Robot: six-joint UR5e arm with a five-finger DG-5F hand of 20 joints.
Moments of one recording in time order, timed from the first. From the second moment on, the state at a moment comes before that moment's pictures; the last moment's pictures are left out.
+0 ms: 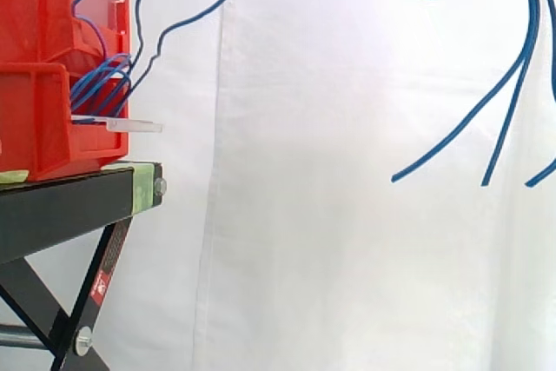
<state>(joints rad) 0.67 -1.88 -1.49 -2.98 -0.17 -0.08</state>
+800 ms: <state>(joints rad) 0.66 -1.88 -1.63 -2.80 -0.22 -0.34</state>
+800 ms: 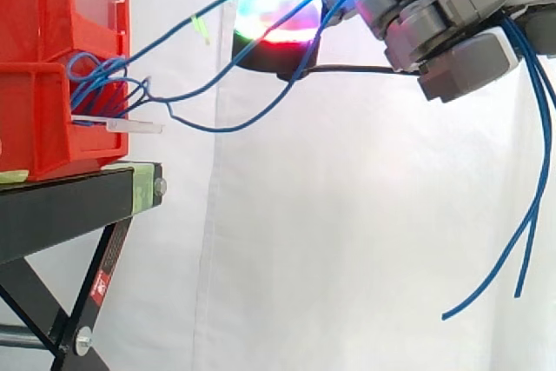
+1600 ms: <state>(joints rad) 0.66 -1.88 -1.63 -2.79 -0.19 -0.46</state>
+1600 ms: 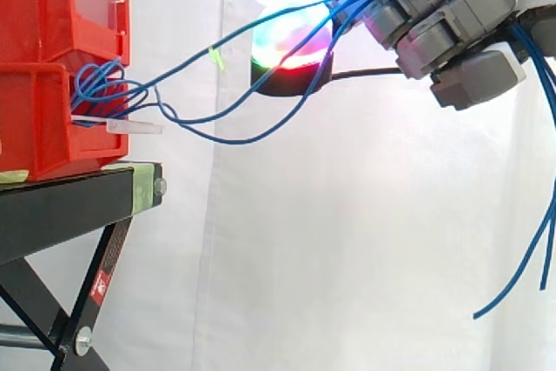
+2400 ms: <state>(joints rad) 0.66 -1.88 -1.63 -2.83 -0.20 -0.46</state>
